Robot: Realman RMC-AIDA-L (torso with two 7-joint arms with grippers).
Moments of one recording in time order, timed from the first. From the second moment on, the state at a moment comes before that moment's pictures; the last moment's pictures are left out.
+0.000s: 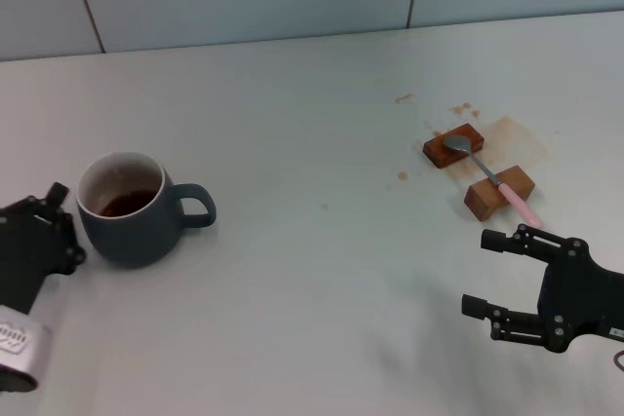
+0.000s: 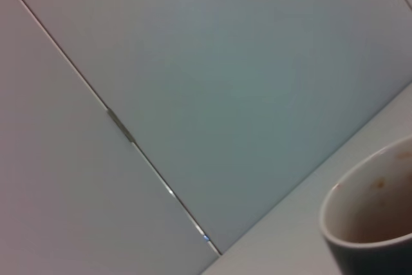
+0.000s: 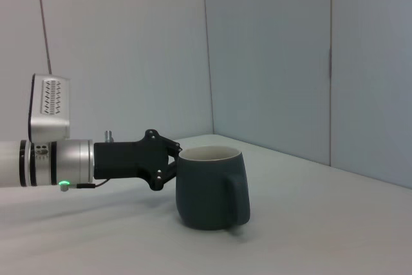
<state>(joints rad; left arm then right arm) -0.38 -2.08 0.04 -0.22 1.51 1.21 0.58 0.24 2.05 -0.65 -0.51 -1.86 -1.68 0.82</state>
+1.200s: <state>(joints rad) -0.56 -2.08 -0.04 -0.56 1.58 1.01 0.64 0.22 2.05 -0.60 -0.51 -1.86 -1.74 0.81</state>
